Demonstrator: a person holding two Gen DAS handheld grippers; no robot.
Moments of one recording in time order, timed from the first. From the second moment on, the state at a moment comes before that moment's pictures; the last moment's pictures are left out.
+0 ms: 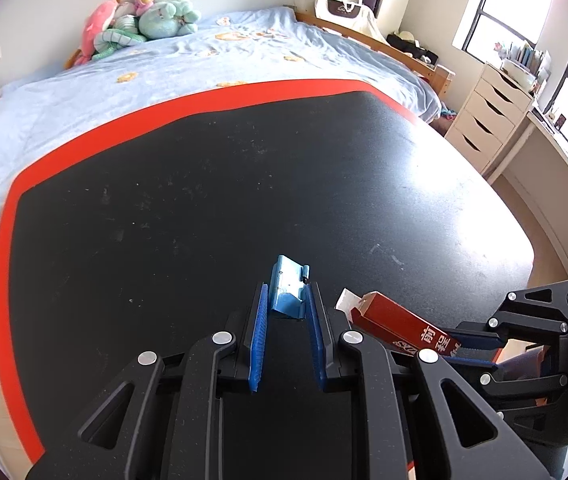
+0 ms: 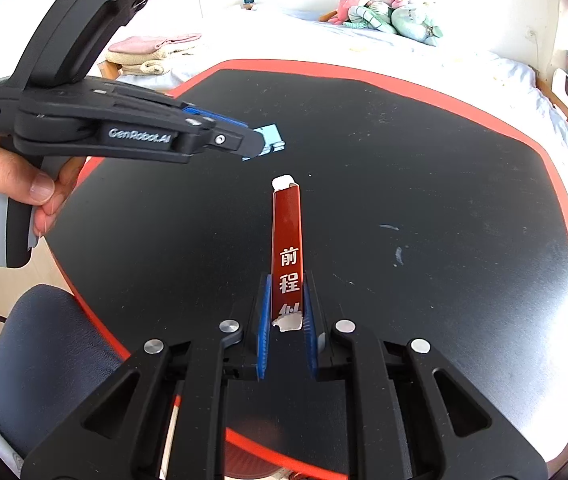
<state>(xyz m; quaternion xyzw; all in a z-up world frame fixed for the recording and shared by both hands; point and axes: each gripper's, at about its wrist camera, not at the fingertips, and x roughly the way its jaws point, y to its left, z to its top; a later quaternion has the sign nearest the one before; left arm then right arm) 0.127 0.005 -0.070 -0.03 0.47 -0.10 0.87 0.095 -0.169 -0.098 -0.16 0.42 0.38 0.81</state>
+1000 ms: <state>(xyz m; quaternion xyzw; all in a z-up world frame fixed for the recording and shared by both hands) -0.017 -0.047 -0.025 -0.03 0.44 -0.14 0.89 -0.001 -0.236 -0.015 -0.15 0.39 0.39 0.82</state>
